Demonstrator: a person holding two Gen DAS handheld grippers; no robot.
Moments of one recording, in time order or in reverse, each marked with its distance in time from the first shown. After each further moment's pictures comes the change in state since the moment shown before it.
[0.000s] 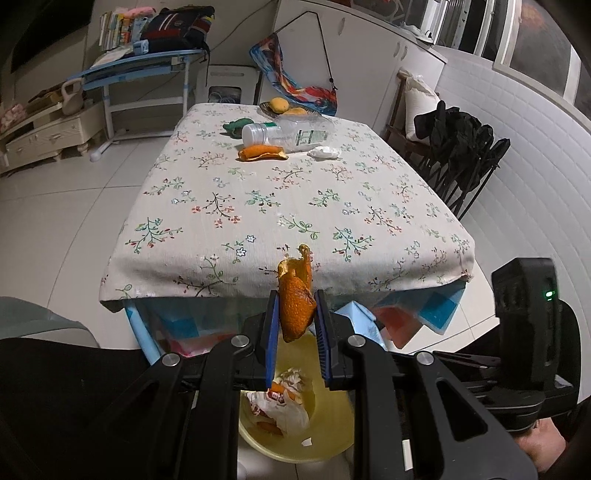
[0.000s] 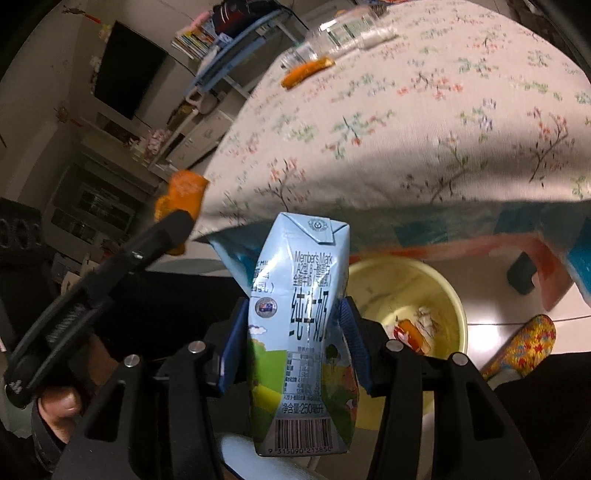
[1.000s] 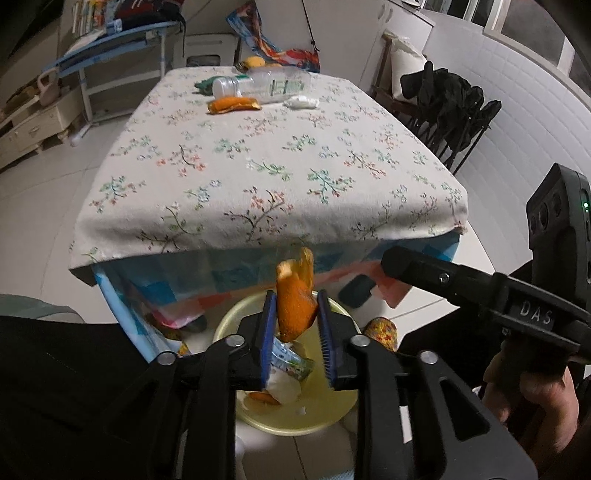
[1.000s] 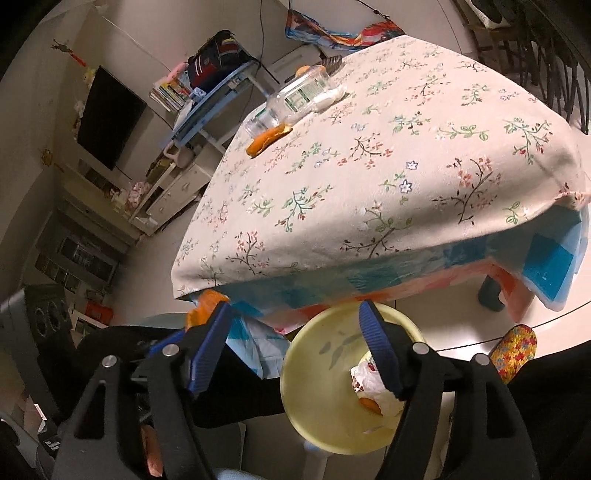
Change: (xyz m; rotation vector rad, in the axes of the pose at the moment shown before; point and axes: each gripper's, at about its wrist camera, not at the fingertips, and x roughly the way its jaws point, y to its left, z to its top) left arm 0.021 -0.017 -0.026 0.053 0.152 -0.042; right arm -0.038 -0.011 0.013 0.081 -0.224 -0.074
